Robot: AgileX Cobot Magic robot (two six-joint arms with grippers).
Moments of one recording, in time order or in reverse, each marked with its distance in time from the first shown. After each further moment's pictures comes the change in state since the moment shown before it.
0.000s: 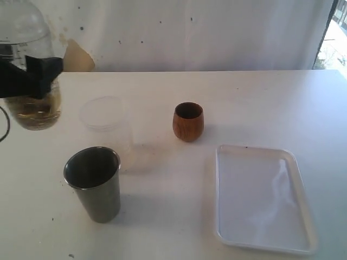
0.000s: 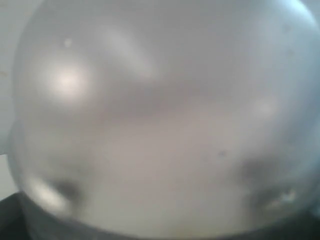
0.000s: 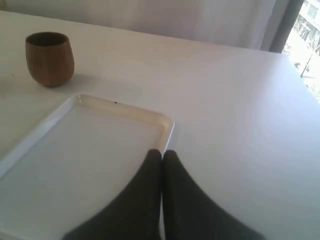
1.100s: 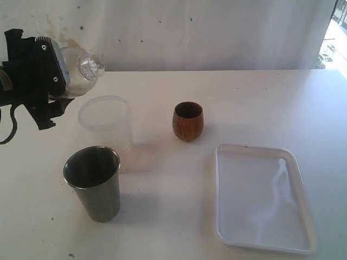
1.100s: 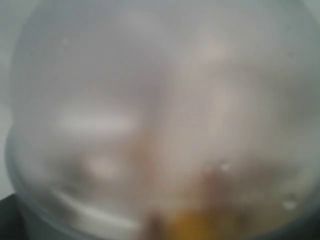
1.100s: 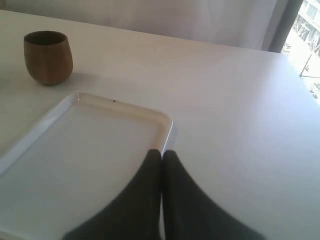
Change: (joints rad) left arm 0.043 0.392 -0.184 0.159 -0.027 1.038; right arm 0.000 0.000 0.000 -0.002 0.001 0.007
